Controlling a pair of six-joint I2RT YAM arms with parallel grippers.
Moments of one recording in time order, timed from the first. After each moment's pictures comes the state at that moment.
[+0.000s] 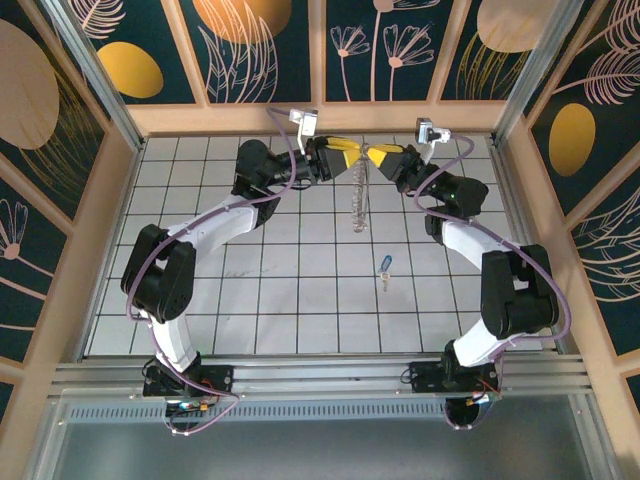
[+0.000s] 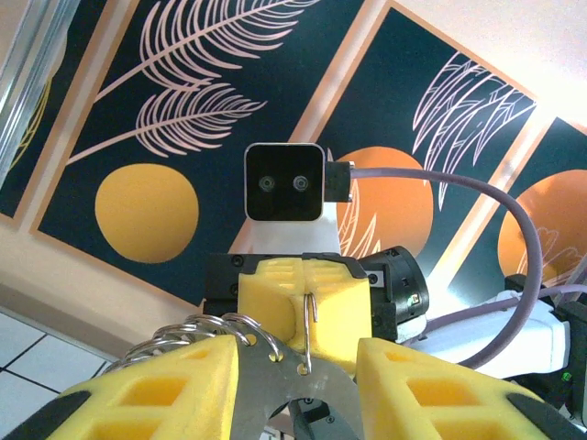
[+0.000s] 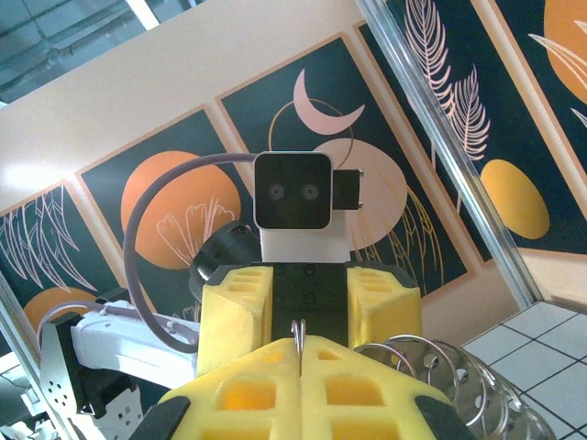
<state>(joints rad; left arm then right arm) -0.55 1.83 1.34 0.95 0.90 -0.90 0.19 1.58 0.91 1.48 -1.01 1.21</state>
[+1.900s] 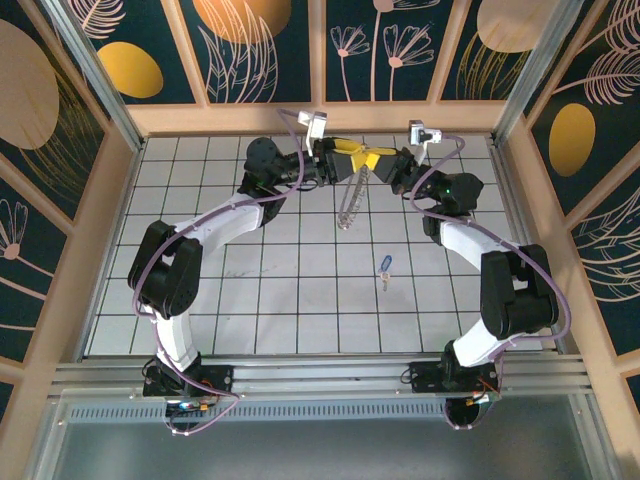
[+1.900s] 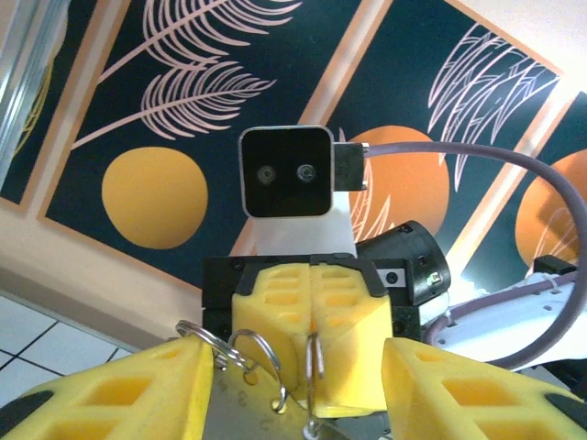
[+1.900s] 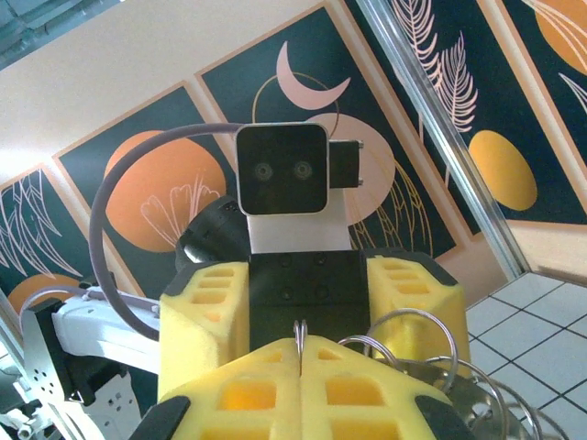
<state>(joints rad) -0.57 1.87 1.38 0.90 0.91 -0.83 0.21 1.58 0.91 1.37 -1.03 1.12</state>
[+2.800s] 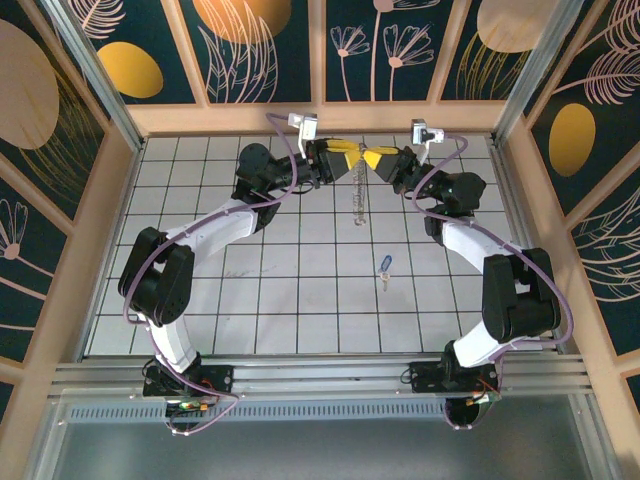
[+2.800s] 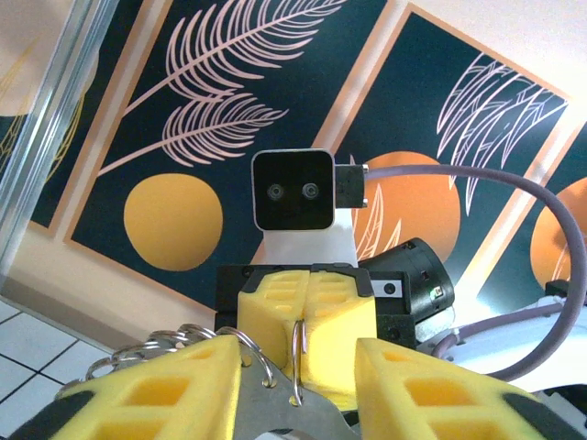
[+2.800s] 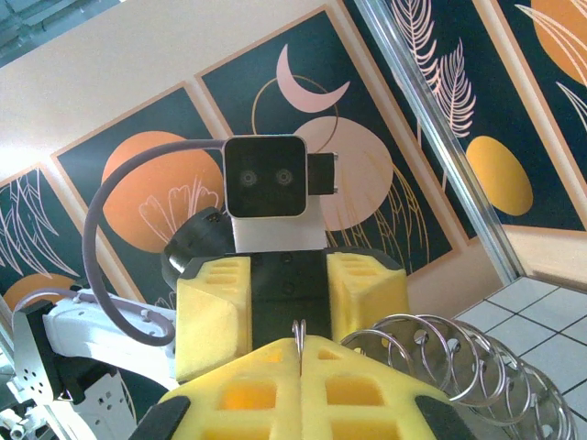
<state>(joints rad) -0.57 1.80 1.30 0.94 0.83 -0.83 0.20 1.56 0.91 1.34 -1.03 1.11</state>
